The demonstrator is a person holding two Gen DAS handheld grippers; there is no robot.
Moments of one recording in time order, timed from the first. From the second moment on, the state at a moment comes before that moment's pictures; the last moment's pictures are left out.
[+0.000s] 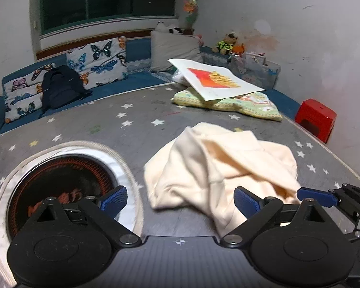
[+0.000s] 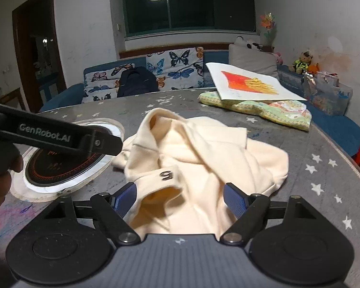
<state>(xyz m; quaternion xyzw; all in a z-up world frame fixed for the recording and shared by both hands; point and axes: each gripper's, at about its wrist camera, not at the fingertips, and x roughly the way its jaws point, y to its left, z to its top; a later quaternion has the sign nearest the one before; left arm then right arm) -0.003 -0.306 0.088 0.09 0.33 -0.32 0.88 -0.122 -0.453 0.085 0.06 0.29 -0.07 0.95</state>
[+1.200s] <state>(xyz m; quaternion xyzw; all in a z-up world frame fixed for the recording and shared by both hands) 0.017 -0.277 0.071 0.06 0.37 -0.35 0.86 -0.087 -0.494 0.058 0.01 0.32 -0.12 0.94</state>
